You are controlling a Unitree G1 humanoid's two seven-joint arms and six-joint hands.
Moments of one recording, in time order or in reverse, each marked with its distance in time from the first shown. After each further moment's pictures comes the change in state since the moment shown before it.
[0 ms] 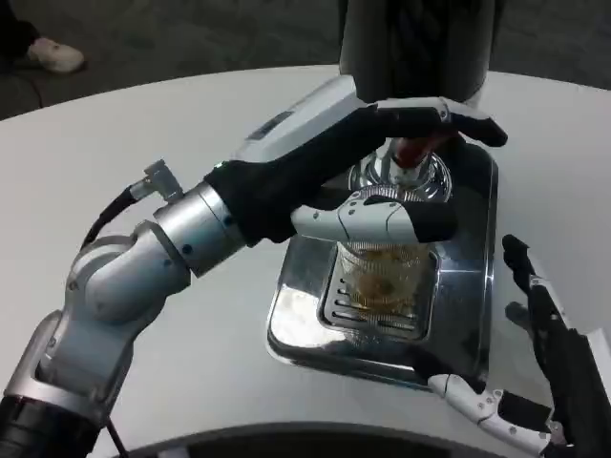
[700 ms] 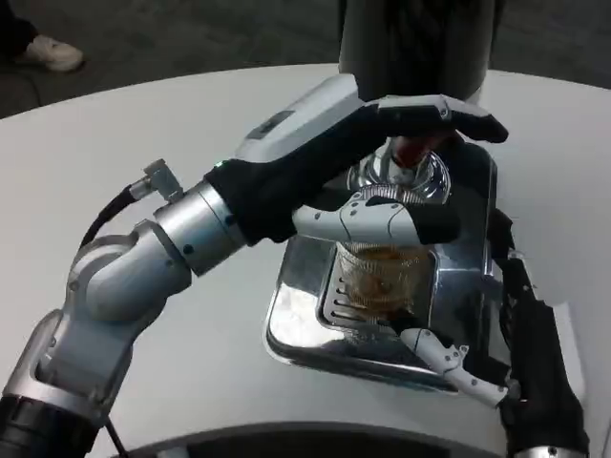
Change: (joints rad) left arm 0.001 0.005 -0.004 -0.010 0.028 0.000 0.019; right arm -0.233 0.061 0.020 0.317 0.038 -0.103 -0.152
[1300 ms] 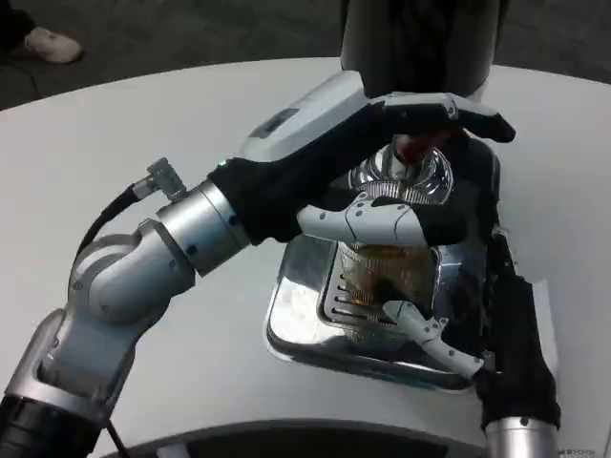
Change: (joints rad) left arm 0.000 0.000 -0.010 -0.021 0.004 0.005 0.013; right arm -0.127 0.013 0.018 0.143 -0.013 -0.050 -0.092
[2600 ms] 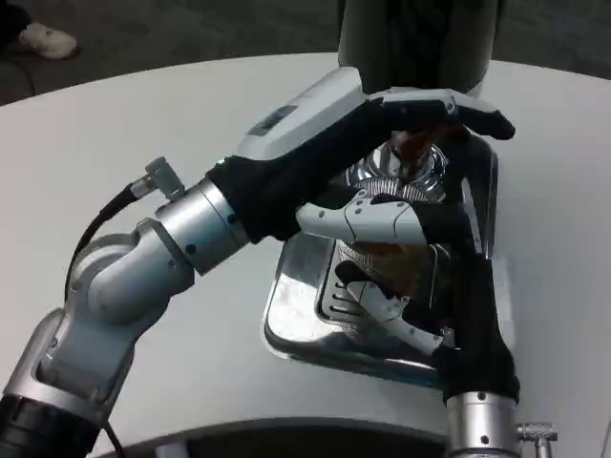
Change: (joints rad) left arm -0.001 0.004 0.000 -0.001 0.000 -0.003 0.014; right arm -0.125 0.008 0.070 0.137 -0.054 -0.026 -0.117
